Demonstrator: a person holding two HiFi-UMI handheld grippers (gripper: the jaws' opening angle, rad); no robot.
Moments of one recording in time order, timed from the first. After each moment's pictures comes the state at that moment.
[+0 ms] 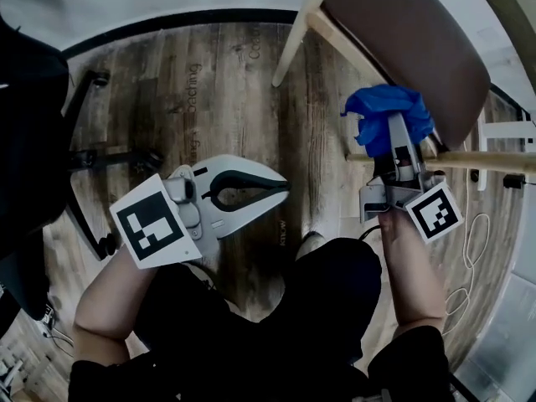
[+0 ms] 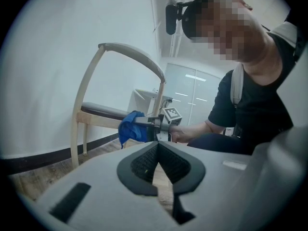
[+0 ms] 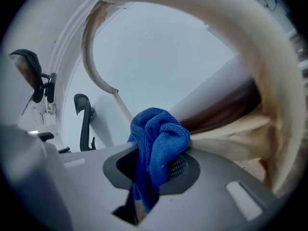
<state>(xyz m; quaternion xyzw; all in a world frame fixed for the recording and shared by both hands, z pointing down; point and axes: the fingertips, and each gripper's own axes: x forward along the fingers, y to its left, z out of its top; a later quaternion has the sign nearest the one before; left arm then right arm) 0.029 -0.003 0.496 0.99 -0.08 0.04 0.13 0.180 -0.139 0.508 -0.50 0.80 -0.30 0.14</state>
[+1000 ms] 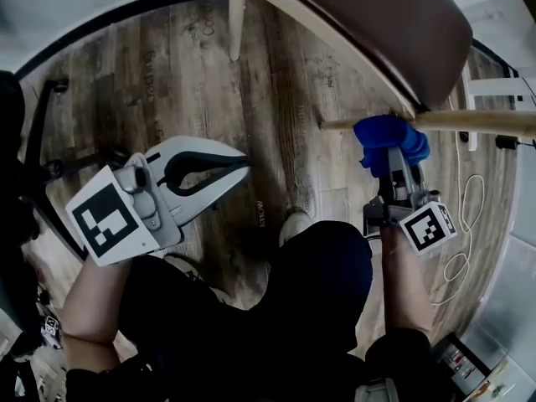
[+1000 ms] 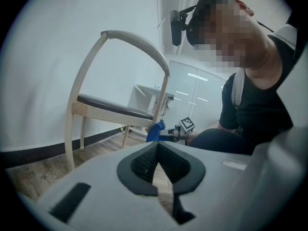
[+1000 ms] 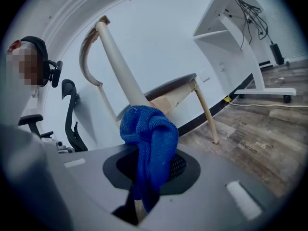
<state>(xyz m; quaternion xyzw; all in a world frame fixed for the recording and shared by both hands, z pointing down) 0.057 -0.013 0.517 0.98 -0.07 0.06 0.16 0.301 -0.053 0.575 -0.58 0.75 -0.30 0.06</state>
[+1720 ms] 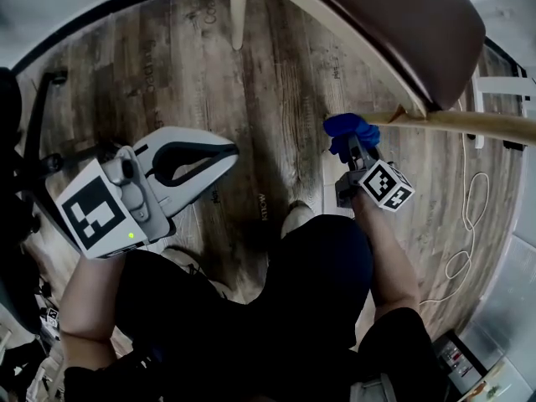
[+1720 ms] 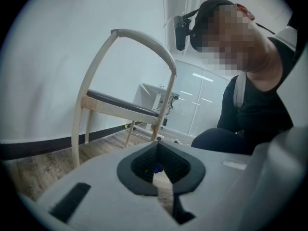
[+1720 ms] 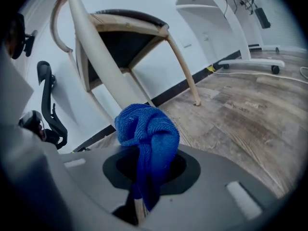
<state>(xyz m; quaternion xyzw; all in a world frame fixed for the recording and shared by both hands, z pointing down) 0.048 -0.023 0.532 0.98 -0.09 0.07 0.18 0.307 -0.057 0.762 -0.60 0.69 -0.40 -0.03</state>
